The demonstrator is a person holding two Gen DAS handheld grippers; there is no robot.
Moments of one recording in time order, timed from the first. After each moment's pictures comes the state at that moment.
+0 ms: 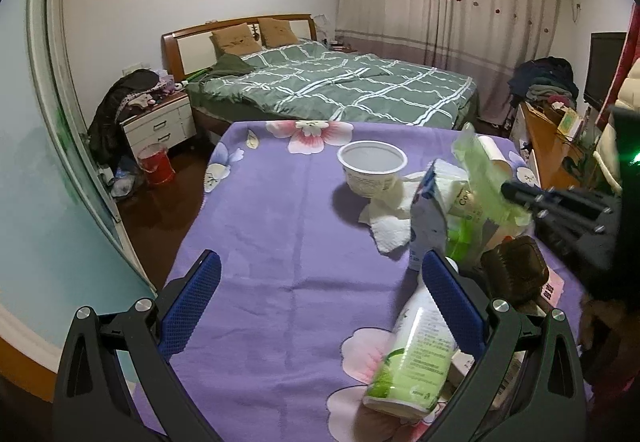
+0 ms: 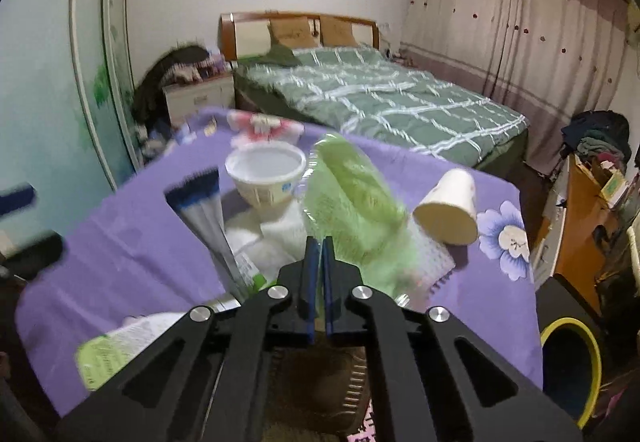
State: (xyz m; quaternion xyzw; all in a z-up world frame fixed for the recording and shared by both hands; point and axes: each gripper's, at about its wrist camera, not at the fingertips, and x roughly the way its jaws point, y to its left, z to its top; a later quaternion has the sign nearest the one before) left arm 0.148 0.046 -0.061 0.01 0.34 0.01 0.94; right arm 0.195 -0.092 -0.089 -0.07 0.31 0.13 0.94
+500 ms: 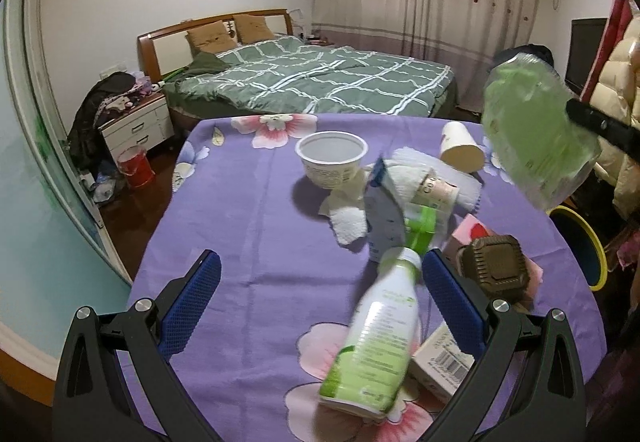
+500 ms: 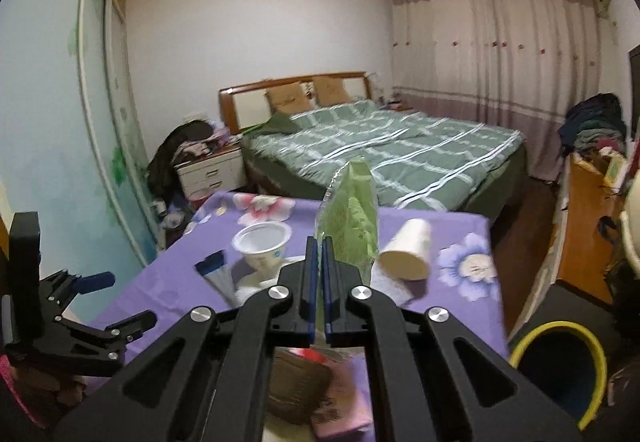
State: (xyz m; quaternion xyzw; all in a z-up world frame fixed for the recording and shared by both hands) left arm 0.153 0.010 -0.066 0.02 0.35 -0.03 0.94; right arm 0.143 -0.169 -0.019 0.02 0.22 0.14 0.97
